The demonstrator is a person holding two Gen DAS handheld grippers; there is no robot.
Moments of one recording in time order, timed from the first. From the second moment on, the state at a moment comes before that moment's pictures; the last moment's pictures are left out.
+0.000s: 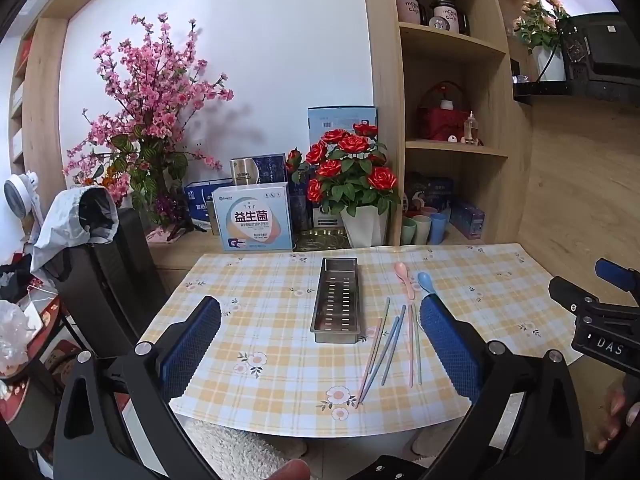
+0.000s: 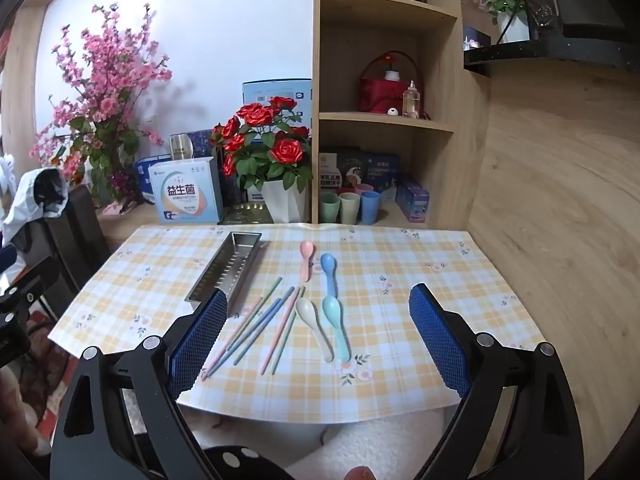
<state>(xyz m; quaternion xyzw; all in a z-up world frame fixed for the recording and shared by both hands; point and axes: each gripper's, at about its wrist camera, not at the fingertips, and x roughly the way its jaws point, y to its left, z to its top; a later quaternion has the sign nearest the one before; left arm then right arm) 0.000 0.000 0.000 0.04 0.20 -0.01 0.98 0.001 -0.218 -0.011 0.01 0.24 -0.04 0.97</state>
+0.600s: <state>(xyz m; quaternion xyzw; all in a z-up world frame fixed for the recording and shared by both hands) -0.004 0.002 0.001 0.02 0.19 0.00 0.98 -0.001 -0.219 -0.008 0.01 0.23 -0.04 0.97</state>
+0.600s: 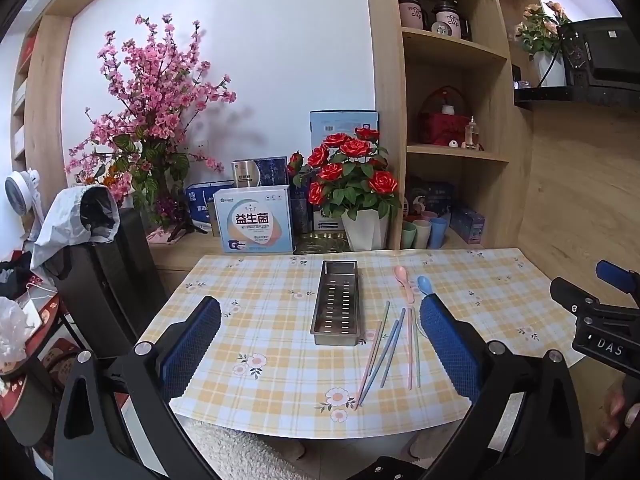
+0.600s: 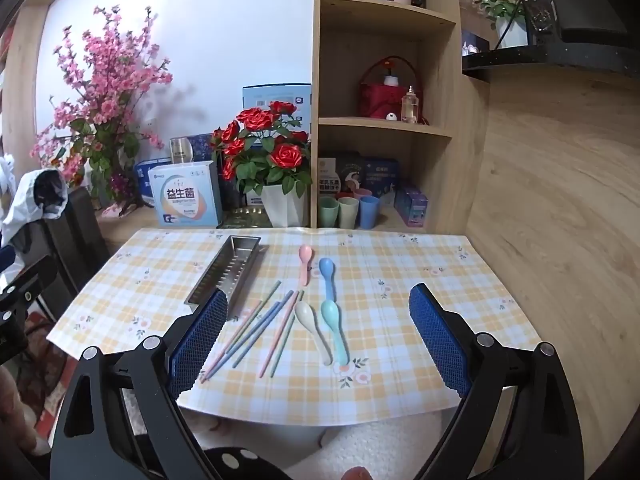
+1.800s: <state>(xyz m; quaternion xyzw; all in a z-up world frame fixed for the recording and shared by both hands) -0.006 -0.003 -0.001 0.03 0.19 -0.01 0.98 -0.003 -0.219 -0.011 0.01 0.24 -0.04 0.97</state>
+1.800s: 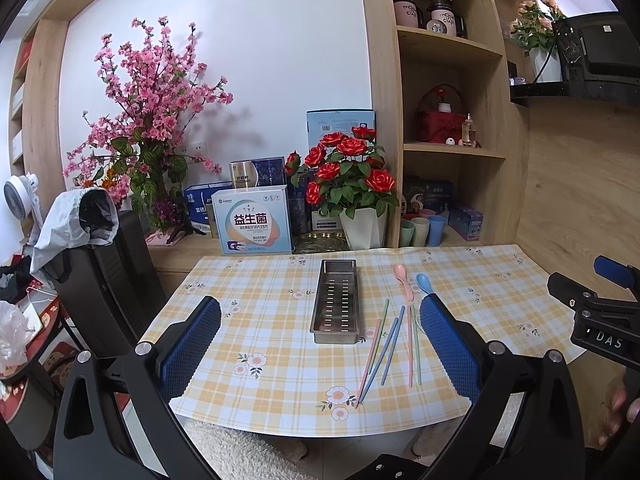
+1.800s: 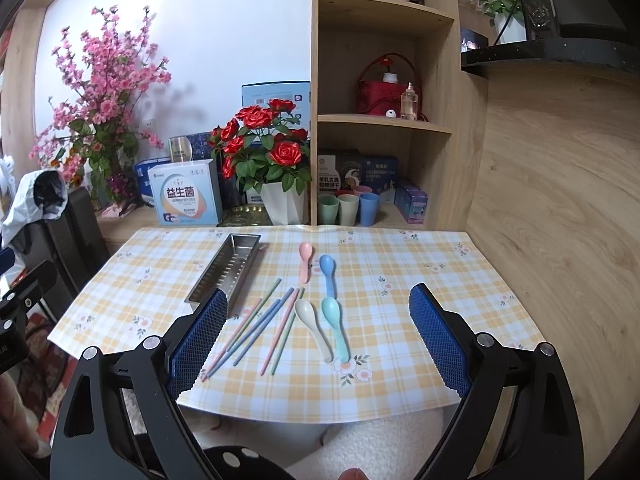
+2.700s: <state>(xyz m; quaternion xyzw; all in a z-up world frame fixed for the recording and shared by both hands) -0.006 -0.003 -0.002 0.03 0.19 -0.01 0.98 -0.003 -0.218 -0.012 0.02 0.24 -0.04 0.97</state>
